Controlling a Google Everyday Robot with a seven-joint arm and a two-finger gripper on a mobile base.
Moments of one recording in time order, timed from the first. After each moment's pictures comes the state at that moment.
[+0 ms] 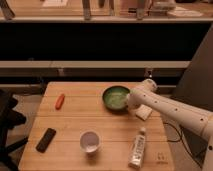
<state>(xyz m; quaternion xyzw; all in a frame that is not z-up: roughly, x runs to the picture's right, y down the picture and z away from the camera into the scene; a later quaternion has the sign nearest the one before) 0.159 0.118 0.897 -0.17 -0.13 -0.28 0.94</state>
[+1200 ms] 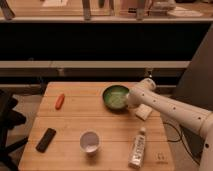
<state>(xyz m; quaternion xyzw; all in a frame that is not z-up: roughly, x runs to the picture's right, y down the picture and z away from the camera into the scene) 0.164 0.116 0.903 -0.17 -0.12 -0.27 0.94</state>
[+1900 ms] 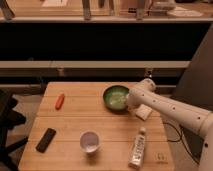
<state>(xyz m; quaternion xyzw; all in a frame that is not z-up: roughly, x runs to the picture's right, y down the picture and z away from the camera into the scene) 0.159 0.118 0.904 -0.18 -0.12 -0.28 0.94</state>
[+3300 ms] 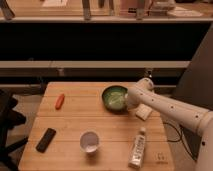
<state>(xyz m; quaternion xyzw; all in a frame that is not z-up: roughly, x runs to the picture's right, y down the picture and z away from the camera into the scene) 0.168 0.118 0.906 -0.19 -0.12 -0.28 0.94</state>
